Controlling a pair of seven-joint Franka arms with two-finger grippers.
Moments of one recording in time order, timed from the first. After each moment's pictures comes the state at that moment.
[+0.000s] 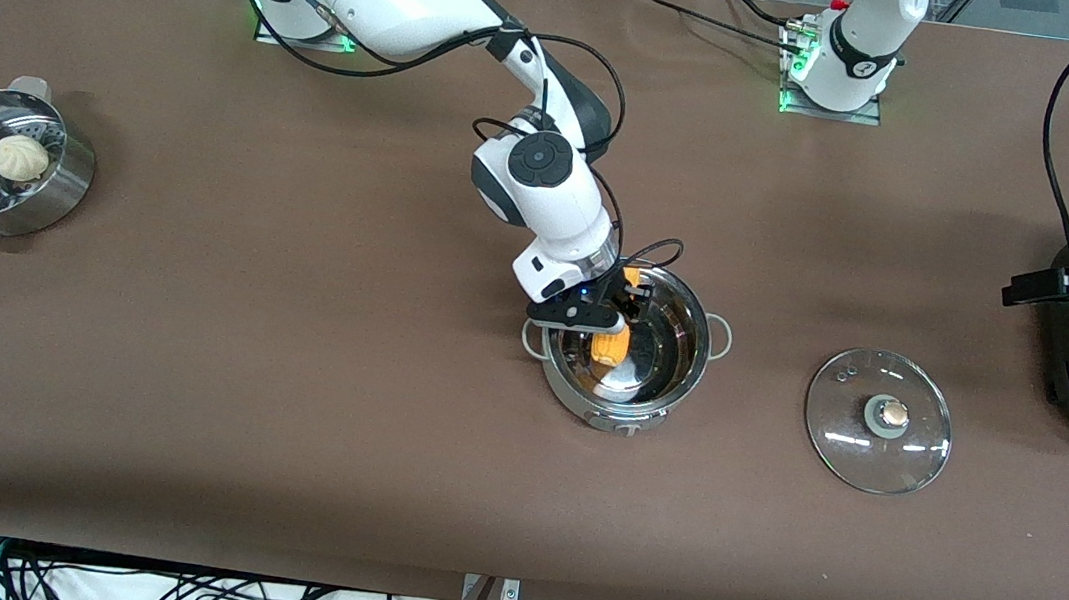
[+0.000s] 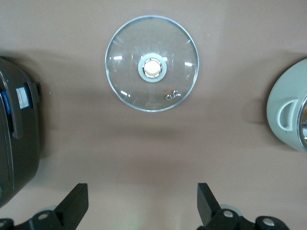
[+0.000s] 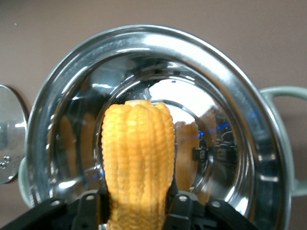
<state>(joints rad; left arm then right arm) 0.15 0.22 -0.05 -1.47 0.00 1.49 0.00 0.68 0.99 0.22 -1.06 -0.10 2.46 0.97</state>
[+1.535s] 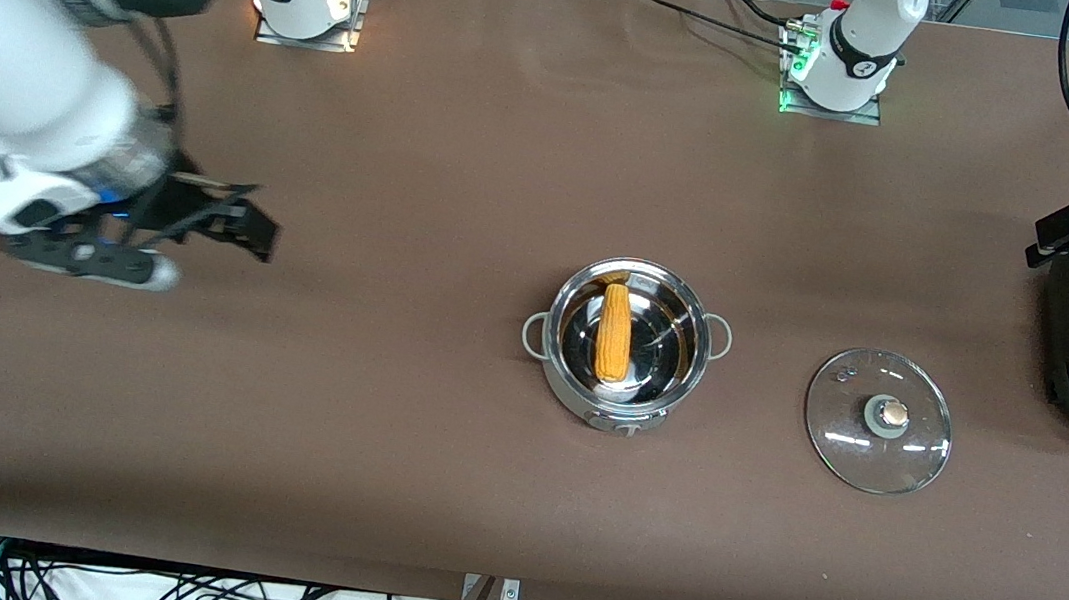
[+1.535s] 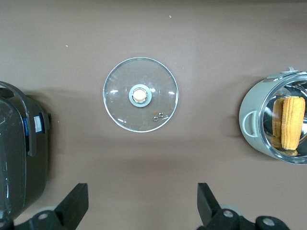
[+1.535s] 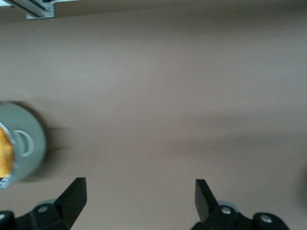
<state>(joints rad) 0.10 0.05 -0.07 -1.50 0.00 1.55 0.00 0.15 0.46 0.12 -0.98 -0.01 1.47 0.30</state>
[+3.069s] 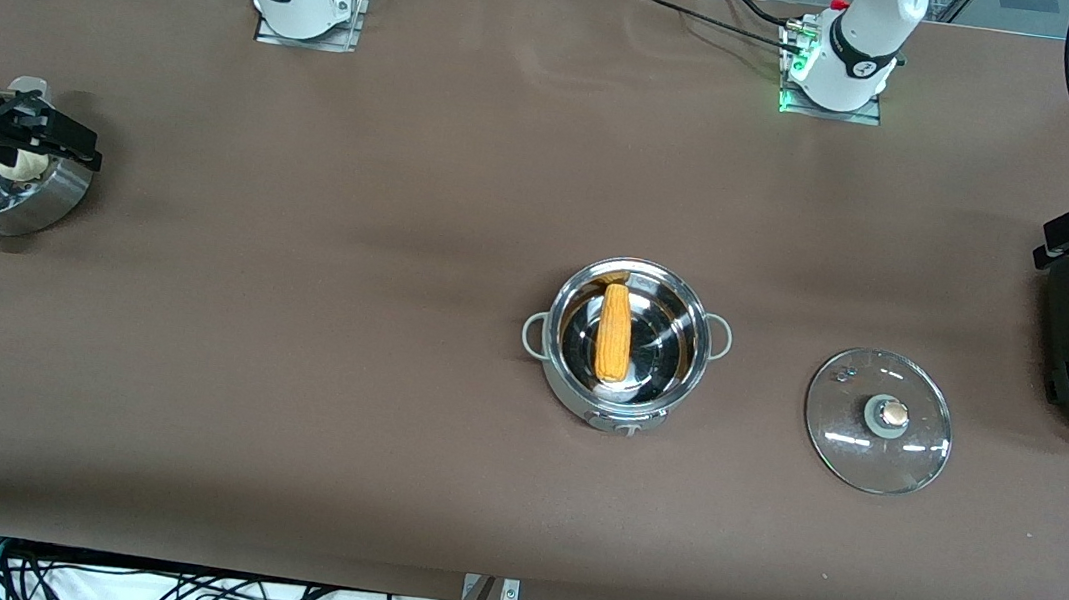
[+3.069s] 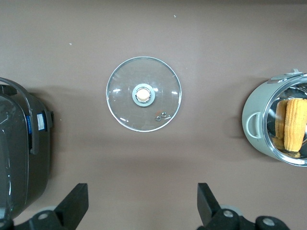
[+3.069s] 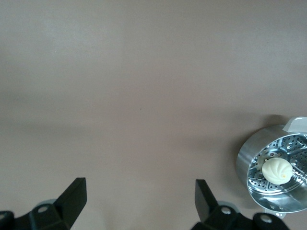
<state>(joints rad) 0.11 0.05 -0.07 -1.50 0.00 1.55 0.00 -0.06 0.14 0.04 -1.54 -0.01 1.56 -0.09</state>
